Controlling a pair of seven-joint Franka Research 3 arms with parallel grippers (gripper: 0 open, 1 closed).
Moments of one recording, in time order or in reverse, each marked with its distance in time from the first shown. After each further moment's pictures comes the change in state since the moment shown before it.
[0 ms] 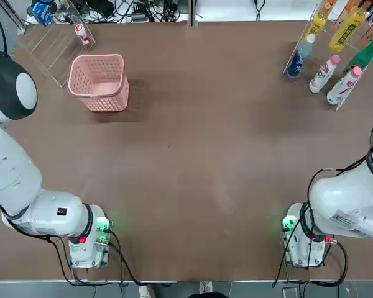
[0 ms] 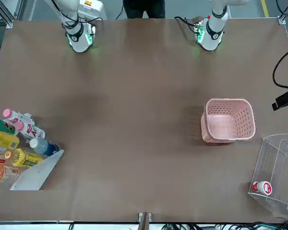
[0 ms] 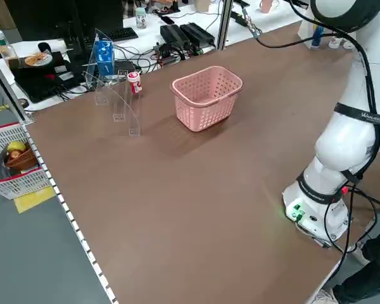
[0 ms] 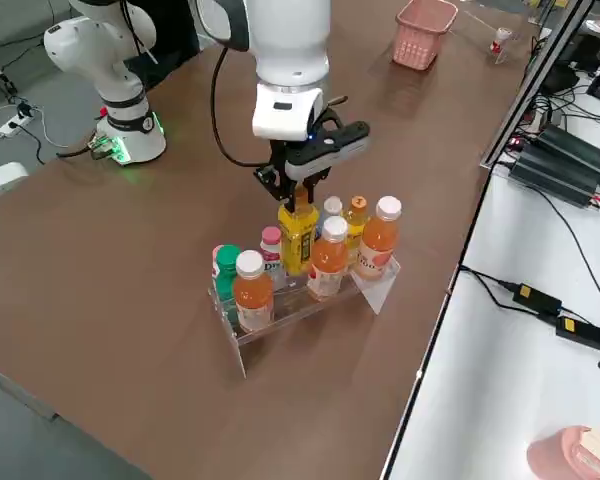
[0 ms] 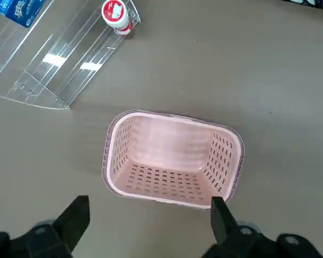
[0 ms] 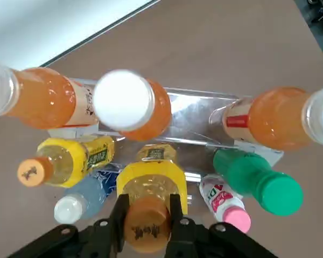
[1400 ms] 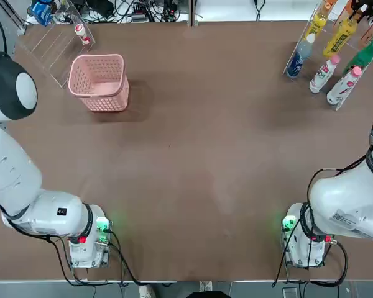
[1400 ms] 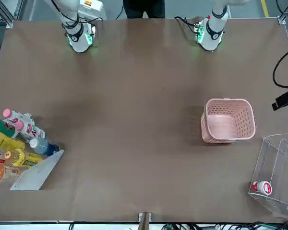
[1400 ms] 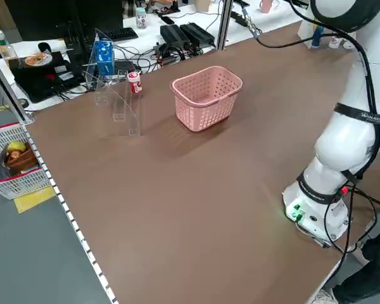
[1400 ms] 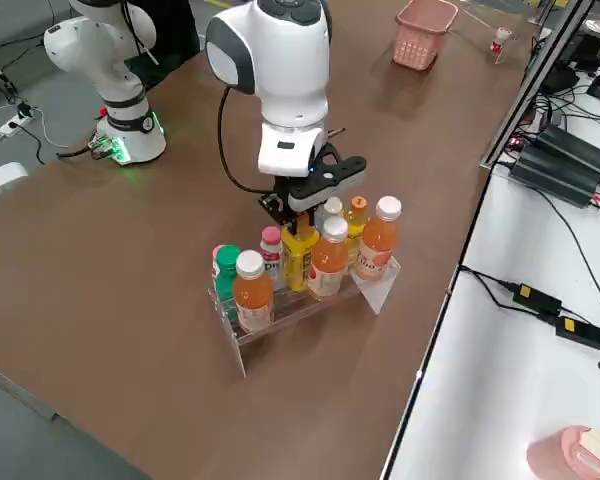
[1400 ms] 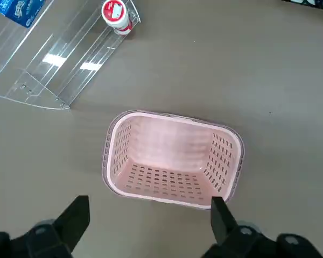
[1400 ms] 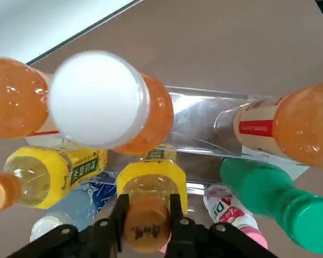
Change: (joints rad) left arm 0.000 0.000 0.000 0.000 0.000 0.000 0.000; right arm 0.000 0.011 0.001 -0.113 -0.002 0.124 -0.003
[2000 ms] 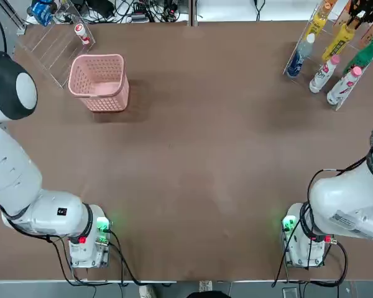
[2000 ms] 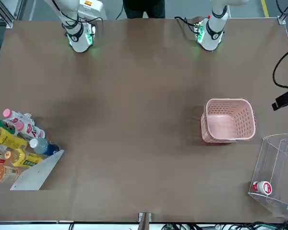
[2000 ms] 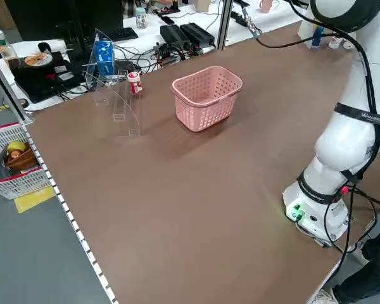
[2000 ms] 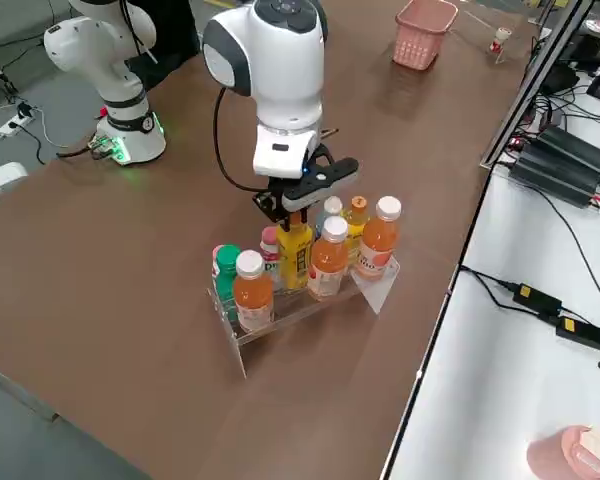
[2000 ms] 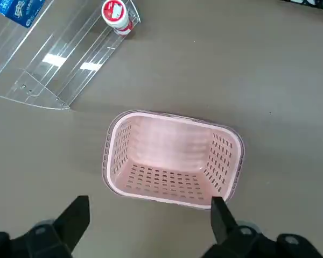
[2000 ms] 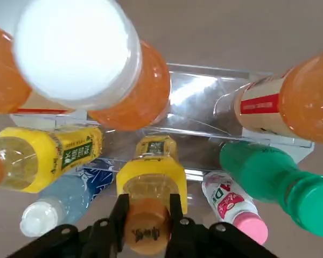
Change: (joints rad) left arm 0.000 0.000 0.000 0.000 0.000 0.000 0.000; right arm 0.000 -0.031 0.000 -0.072 -0.002 0.005 0.000
